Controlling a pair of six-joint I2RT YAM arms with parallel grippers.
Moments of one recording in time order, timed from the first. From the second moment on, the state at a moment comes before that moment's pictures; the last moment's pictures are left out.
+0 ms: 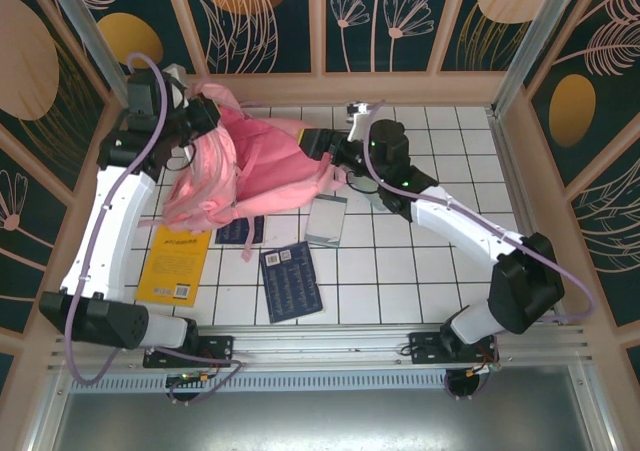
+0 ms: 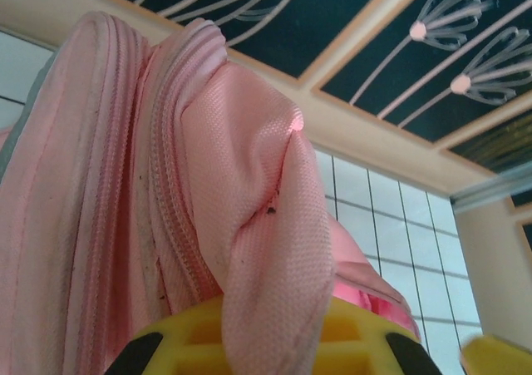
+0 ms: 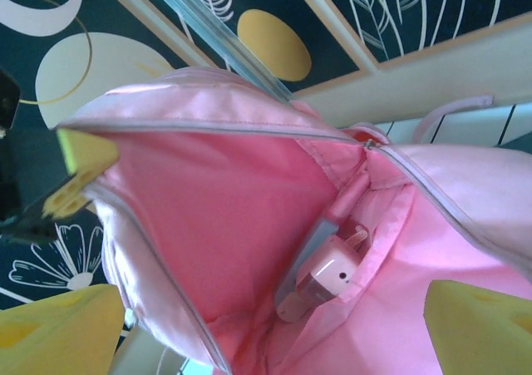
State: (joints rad) left arm -0.15 1.41 1.66 -0.74 0.15 -0.59; right arm 0.63 1.47 1.15 0.23 -0.30 0.70
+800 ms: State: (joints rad) left arm -0.04 1.62 1.88 -0.75 0.18 -0.64; right arm 0.40 1.74 1.35 -0.34 0.00 0.49
